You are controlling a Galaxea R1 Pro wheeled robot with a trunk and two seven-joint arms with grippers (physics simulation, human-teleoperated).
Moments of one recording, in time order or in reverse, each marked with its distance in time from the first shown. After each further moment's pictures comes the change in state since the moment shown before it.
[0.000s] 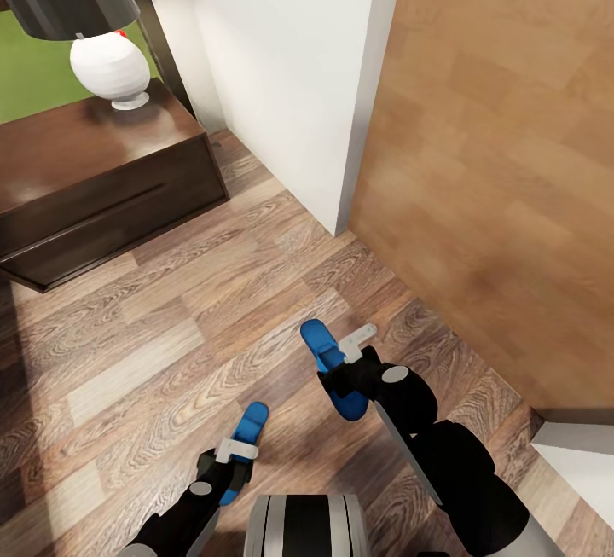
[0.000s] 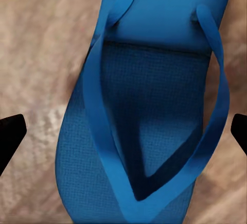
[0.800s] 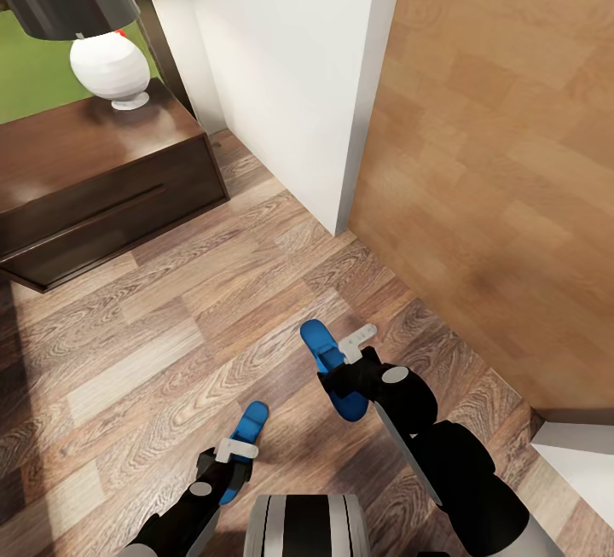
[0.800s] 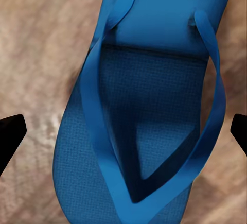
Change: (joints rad) left arm 0.000 0.001 -0.005 0.002 0.001 -0.015 0.005; right arm 0.001 -0.001 0.002 0.000 0.000 0.001 0.000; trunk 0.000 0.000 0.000
